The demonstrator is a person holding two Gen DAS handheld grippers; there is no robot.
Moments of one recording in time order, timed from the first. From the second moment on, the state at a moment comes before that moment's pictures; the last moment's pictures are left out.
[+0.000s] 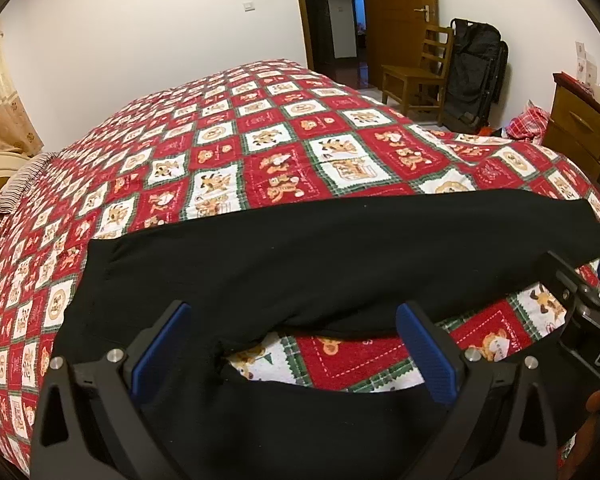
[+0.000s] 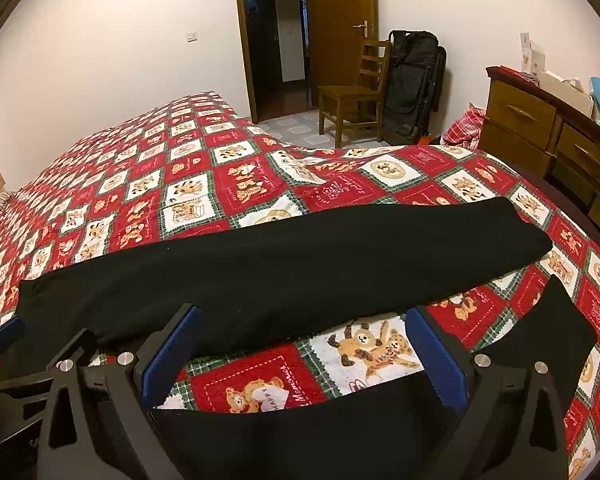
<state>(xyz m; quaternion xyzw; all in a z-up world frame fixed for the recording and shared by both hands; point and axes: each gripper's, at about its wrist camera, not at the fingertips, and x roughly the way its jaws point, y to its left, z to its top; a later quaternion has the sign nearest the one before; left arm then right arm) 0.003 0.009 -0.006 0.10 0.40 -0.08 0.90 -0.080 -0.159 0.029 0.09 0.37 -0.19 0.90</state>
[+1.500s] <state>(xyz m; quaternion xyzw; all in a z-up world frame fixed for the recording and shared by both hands) 0.078 0.095 -0.020 0.09 0.46 -0.01 0.88 -0.020 -0.148 0.026 0.04 0.42 -0.06 0.91</state>
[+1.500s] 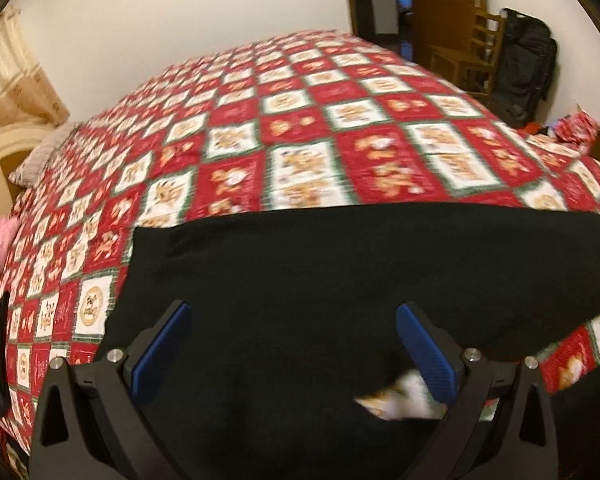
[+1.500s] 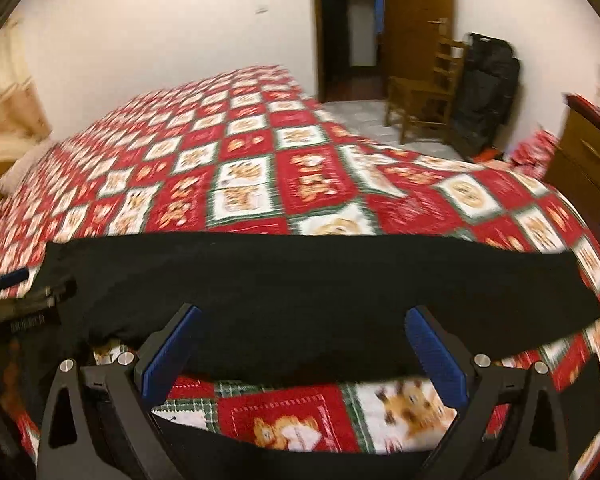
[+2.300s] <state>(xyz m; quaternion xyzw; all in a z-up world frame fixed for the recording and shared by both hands) 0.146 0.150 -0.080 0.01 0.53 0.03 0.85 0.114 -0.094 -0.048 -0.08 0.48 0.13 0.86</state>
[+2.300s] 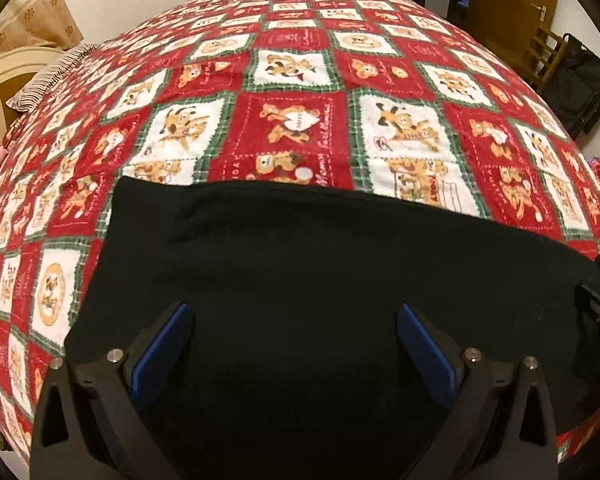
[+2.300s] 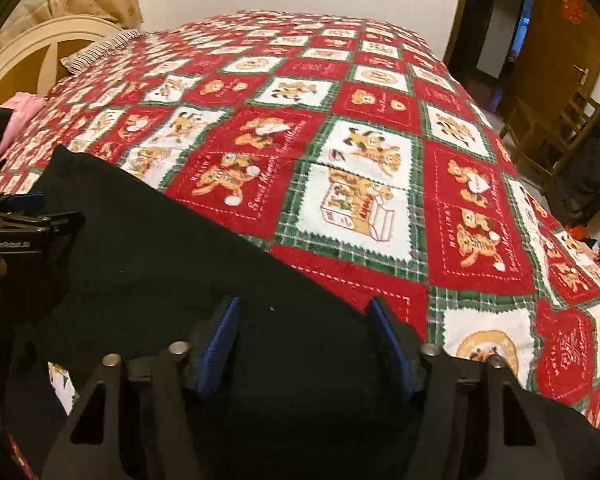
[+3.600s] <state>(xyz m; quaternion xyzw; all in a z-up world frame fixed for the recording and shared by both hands) 0.169 0.172 -0.053 -0.13 0.55 -0.02 0.83 -0.026 -0.048 -0.009 -0.19 0.34 0.21 0.90</state>
